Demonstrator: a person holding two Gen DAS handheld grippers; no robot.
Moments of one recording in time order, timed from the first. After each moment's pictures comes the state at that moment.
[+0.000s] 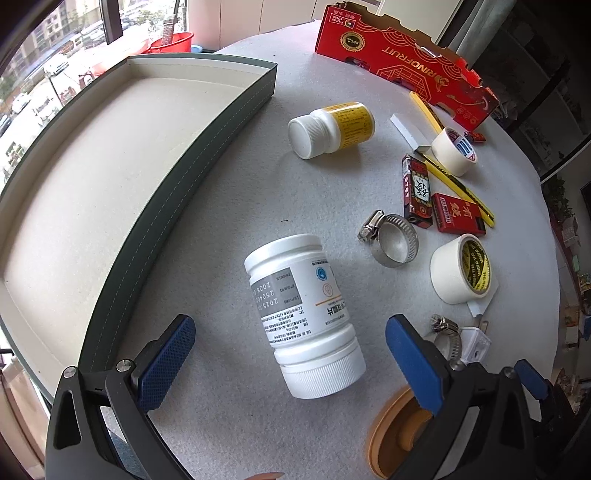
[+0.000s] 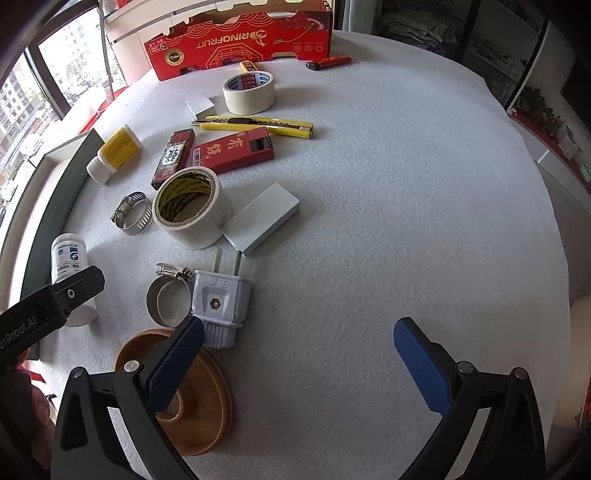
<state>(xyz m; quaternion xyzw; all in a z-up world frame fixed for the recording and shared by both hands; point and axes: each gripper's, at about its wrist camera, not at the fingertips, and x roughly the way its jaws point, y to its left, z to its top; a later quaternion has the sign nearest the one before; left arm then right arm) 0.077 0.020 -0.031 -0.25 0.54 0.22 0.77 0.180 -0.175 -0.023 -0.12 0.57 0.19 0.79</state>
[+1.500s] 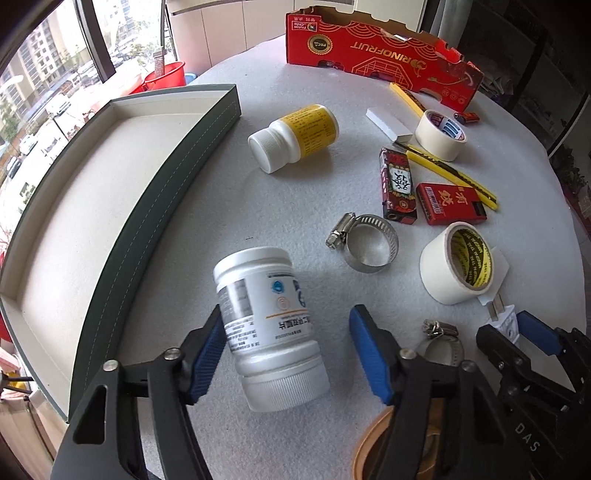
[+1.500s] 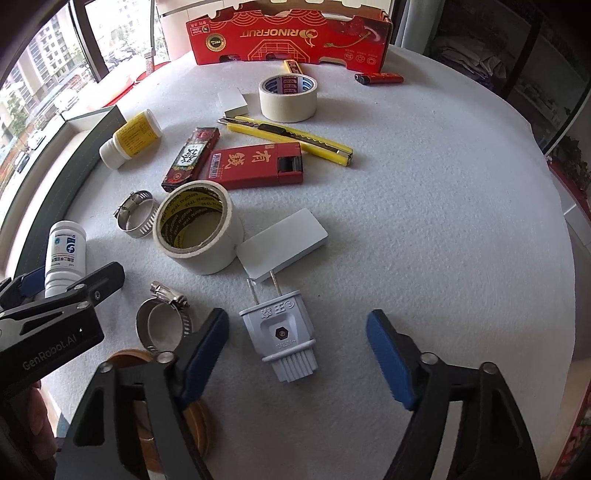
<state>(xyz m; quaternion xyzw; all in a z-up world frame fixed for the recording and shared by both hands) 0.103 -0.007 -0.025 -0.16 0.53 0.23 0.80 0.186 -0.167 -0.017 -0.18 0.54 0.27 0.78</state>
